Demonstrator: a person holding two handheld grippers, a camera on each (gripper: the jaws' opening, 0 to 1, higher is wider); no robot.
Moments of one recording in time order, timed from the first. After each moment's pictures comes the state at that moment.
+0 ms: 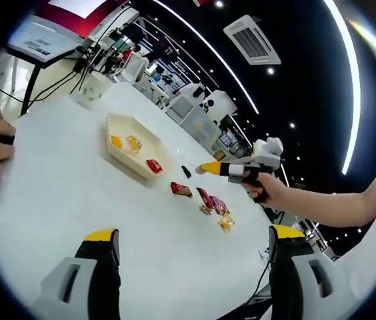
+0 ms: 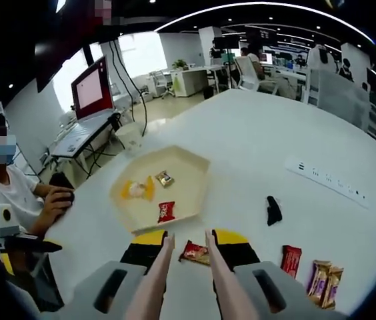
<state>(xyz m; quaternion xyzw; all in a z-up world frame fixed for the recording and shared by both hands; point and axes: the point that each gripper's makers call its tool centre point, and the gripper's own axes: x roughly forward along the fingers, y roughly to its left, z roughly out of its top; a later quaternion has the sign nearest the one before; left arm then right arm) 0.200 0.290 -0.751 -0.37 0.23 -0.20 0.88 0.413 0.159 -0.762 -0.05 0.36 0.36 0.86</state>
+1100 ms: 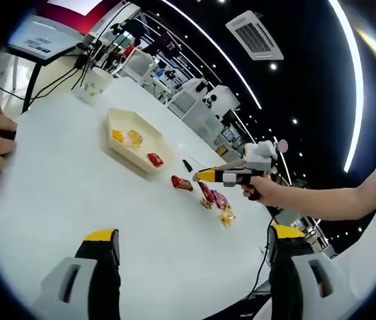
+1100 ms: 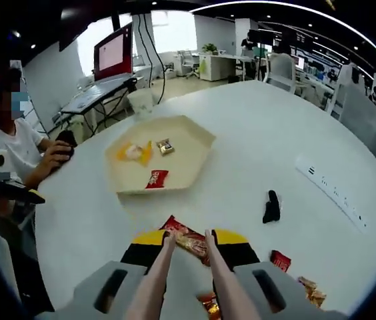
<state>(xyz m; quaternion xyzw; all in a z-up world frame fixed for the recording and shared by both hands) 0.192 0.286 -0.753 -0.36 0.25 -0.20 0.88 0.410 0.144 -0.793 -0.16 0.37 0.42 0.81</state>
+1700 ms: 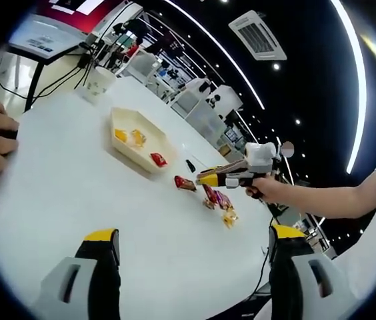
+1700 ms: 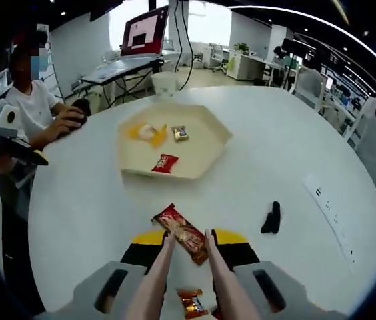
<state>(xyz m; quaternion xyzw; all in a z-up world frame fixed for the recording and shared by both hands) 0.194 0.287 -0.756 -0.36 0.26 -0.19 0.88 0.405 0.145 -0.802 -0.25 0.35 0.48 0.76</state>
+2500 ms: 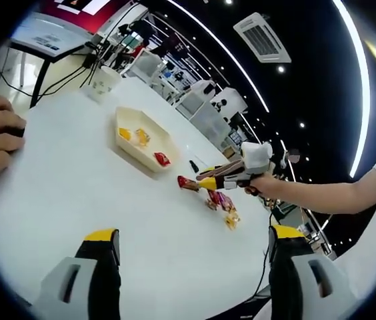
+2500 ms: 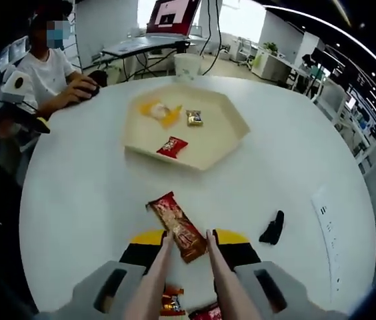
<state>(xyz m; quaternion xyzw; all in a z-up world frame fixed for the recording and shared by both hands) 0.193 0.286 -0.756 -0.37 0.26 -0.17 0.88 0.413 0.140 -0.819 -0.33 0.35 0.52 0.71</state>
